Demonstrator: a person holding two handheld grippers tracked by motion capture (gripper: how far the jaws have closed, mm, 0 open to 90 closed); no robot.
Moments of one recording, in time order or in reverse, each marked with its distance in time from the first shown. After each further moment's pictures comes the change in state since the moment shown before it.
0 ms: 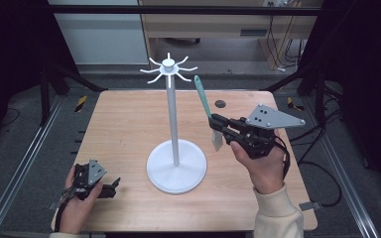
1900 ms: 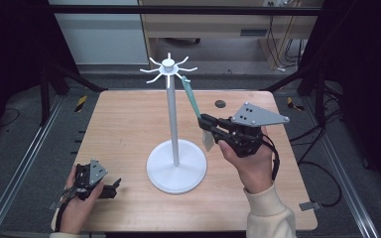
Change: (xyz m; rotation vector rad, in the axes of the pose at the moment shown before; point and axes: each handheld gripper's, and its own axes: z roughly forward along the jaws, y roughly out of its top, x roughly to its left) left arm -0.002 0.000 0.001 0.011 -0.009 0.009; right arm 0.010 0.002 0.022 0.025 0.007 0.007
